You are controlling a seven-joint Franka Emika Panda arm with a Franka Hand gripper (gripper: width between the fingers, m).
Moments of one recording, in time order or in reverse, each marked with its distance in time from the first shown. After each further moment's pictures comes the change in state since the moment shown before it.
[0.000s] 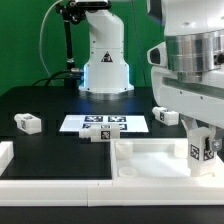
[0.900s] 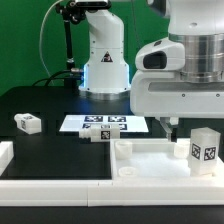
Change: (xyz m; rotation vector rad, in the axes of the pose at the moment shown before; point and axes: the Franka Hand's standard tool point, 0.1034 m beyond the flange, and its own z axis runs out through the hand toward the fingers) arm 0.001 0.008 -0.002 -0.116 -0.054 -0.999
